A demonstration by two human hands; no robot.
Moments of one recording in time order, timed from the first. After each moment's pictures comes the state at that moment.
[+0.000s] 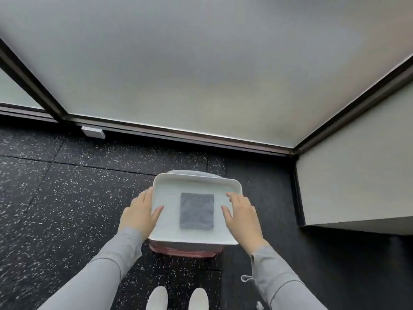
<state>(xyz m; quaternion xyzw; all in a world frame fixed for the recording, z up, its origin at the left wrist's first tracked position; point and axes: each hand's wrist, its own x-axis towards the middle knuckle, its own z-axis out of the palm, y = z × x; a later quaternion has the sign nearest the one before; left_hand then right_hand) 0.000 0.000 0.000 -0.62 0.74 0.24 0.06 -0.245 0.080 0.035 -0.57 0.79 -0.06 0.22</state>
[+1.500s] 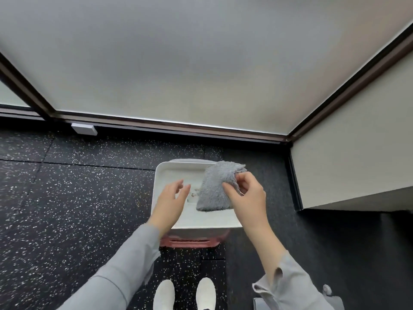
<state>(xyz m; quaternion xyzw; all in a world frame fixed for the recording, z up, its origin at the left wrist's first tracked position) -0.033 0.021 0.027 -0.57 0.62 0.53 -0.14 -0.193 0.090 0.083 -0.36 0.78 -0.43 0.27</state>
